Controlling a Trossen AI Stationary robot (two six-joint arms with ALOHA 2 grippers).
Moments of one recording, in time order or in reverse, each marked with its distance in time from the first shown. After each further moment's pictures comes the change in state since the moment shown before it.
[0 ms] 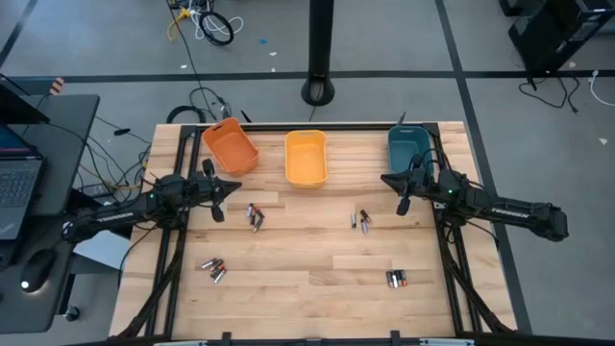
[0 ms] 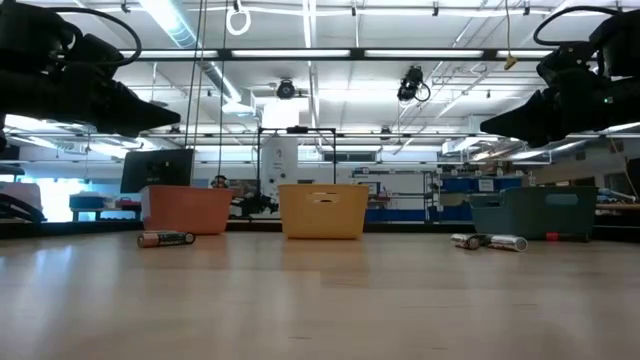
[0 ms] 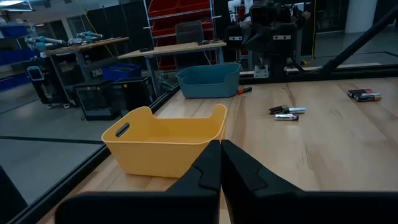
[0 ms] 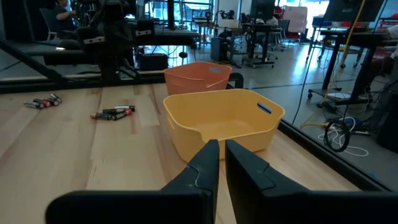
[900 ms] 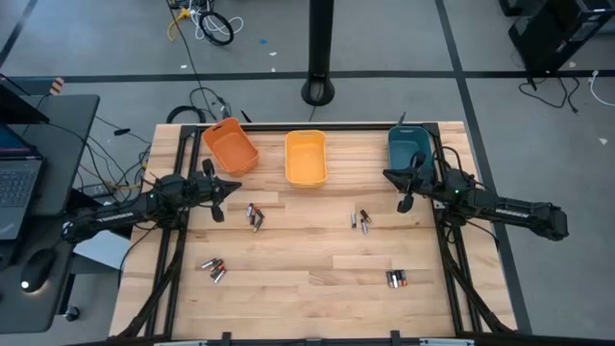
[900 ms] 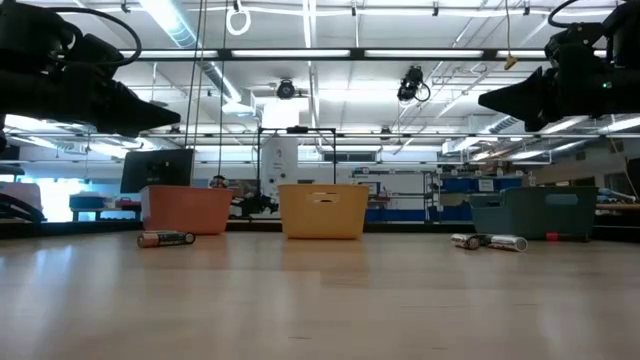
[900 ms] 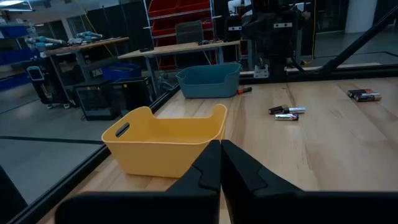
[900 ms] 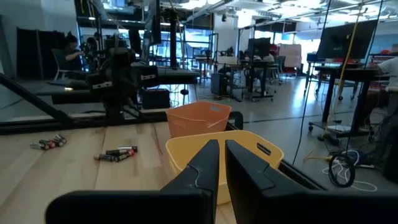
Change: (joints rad) left arm 0.000 0.000 0.000 0.000 0.000 0.000; right arm 0.008 0.000 0.000 0.158 0.000 0.000
